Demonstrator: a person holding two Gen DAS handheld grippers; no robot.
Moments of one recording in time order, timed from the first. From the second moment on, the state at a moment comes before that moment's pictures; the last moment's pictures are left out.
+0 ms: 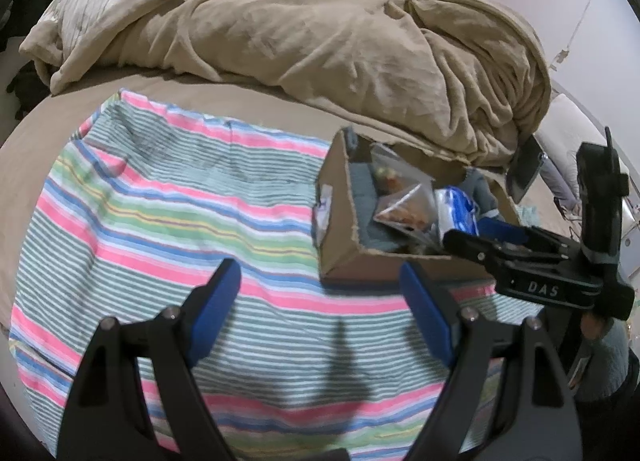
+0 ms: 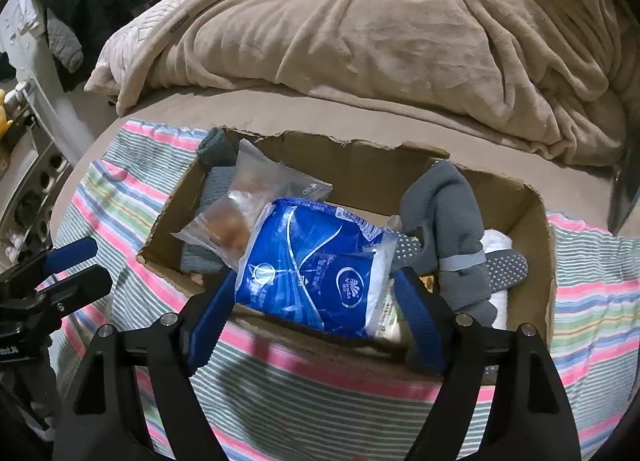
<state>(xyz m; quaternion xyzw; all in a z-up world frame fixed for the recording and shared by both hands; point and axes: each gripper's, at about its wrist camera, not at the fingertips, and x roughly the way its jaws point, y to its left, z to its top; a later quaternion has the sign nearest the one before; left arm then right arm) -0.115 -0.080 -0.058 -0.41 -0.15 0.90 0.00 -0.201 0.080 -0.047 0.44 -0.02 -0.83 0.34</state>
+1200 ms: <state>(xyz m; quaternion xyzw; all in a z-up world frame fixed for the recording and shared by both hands) -0.065 -0.005 -0.017 -0.40 -0.11 0.91 0.03 -0.132 0.165 -0.026 0.41 -0.05 -0.85 0.32</state>
